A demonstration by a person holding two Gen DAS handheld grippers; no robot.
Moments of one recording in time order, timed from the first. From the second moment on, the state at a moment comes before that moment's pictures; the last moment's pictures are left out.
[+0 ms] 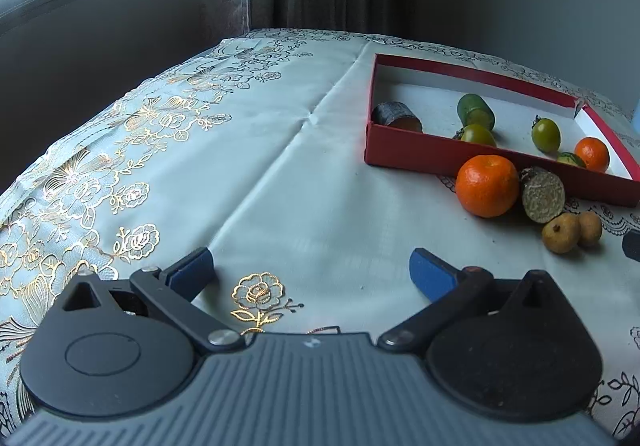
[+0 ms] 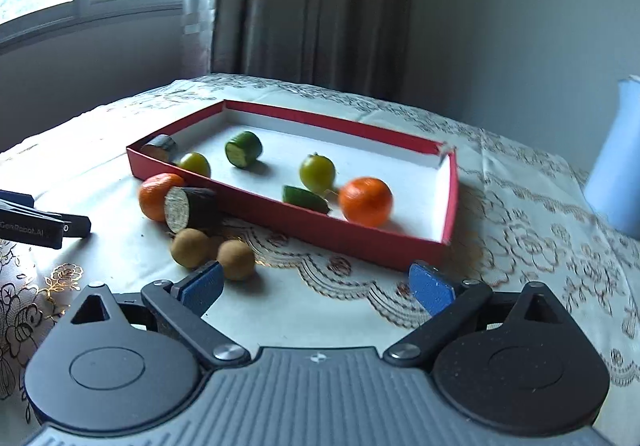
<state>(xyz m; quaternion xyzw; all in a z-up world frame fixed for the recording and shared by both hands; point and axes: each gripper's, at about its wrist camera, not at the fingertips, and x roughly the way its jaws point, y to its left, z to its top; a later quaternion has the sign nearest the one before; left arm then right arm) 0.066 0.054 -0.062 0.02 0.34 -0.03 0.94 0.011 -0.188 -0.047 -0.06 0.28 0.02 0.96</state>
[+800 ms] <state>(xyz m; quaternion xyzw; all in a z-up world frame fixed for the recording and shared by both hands) 0.066 0.054 -0.062 0.02 0.34 -0.03 0.94 0.043 -0.173 -0.058 -0.04 0.31 0.09 0.95</state>
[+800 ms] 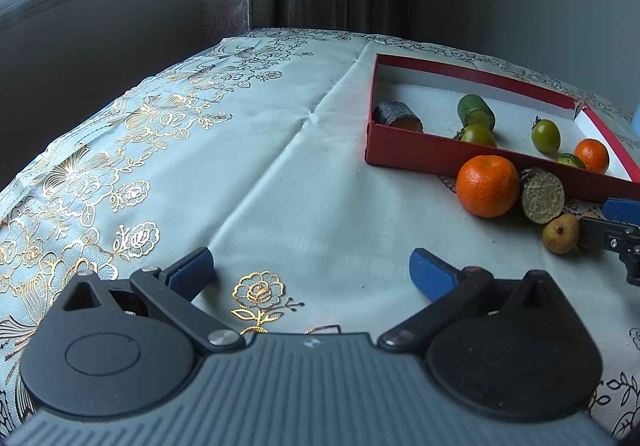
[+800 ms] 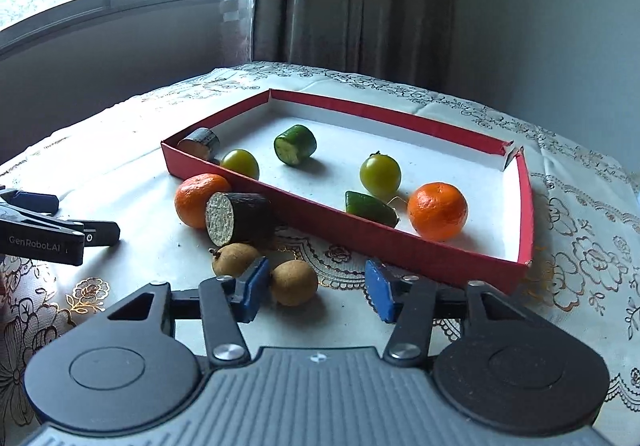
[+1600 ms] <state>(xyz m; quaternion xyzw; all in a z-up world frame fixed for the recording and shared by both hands) 0.066 0.054 -0.062 0.02 0.34 -0.03 0.94 0.026 -0.178 -0.045 -0.02 0.27 0.10 0.96</state>
